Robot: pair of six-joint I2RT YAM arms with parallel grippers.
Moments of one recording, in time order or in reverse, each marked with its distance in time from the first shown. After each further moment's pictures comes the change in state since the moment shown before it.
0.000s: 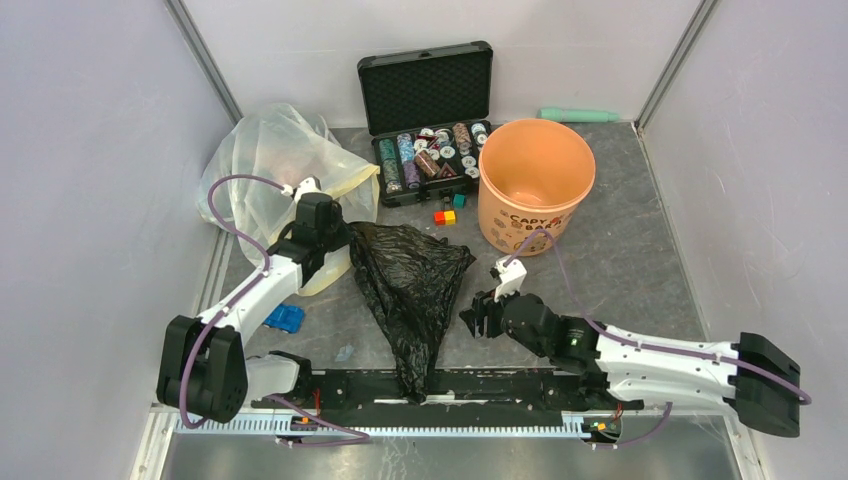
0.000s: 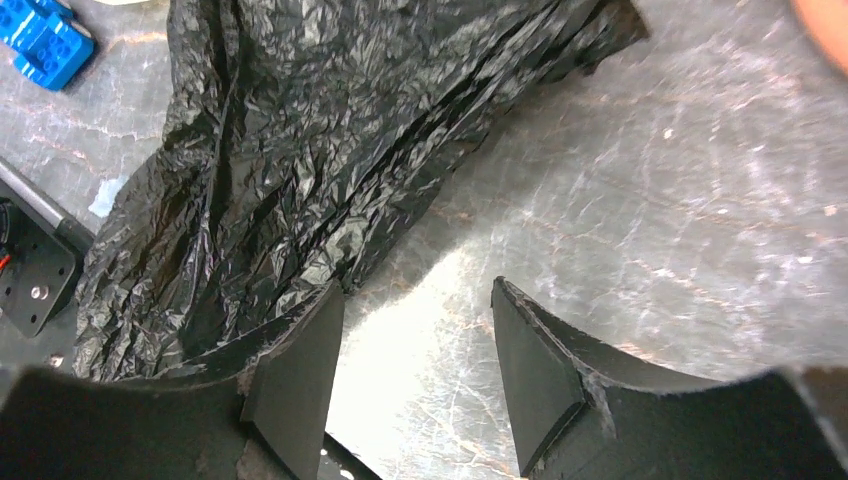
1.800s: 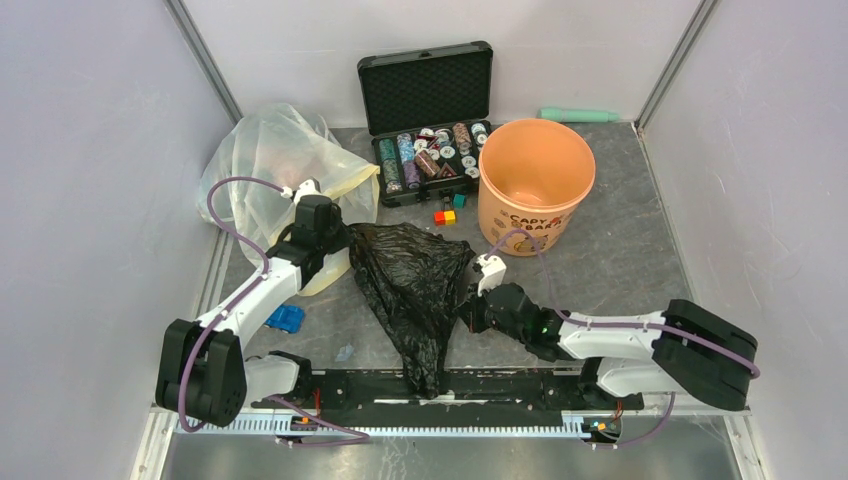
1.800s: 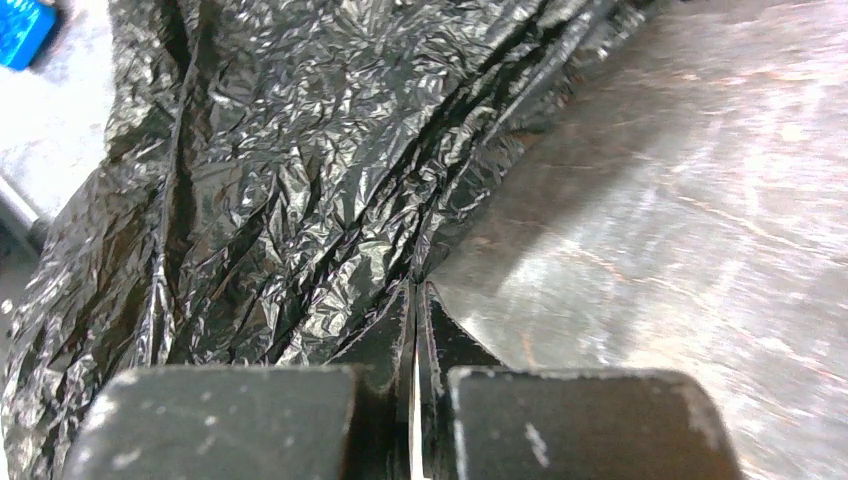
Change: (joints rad) left arm 0.000 -0.019 -0.015 -0.007 0.006 0.000; right arm -0.134 0.410 -0.043 0.416 -0.249 0.027
